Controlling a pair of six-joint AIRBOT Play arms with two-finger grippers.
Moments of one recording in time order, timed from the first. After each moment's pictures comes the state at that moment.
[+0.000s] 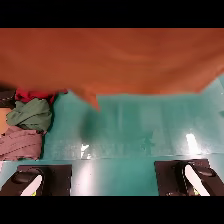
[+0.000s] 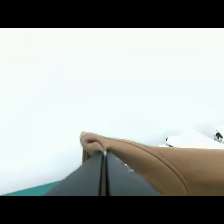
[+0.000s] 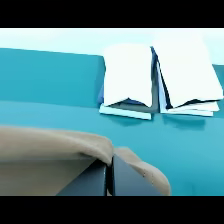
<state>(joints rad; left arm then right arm) -0.12 -0.74 1.95 1.28 -1.01 -1.44 -0.27 -0.73 1.73 -1.28 1.36 1.43</state>
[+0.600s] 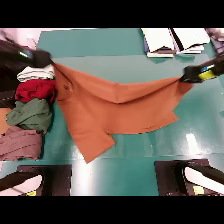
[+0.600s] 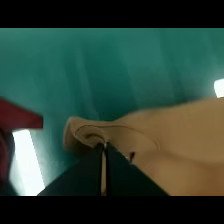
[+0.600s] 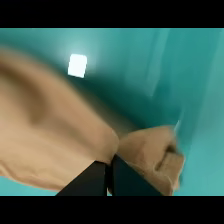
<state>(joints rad) -0.12 -1.27 1.51 1.29 -1.15 -1.48 -0.08 -1.19 1.39 -1.30 1.44 1.47</state>
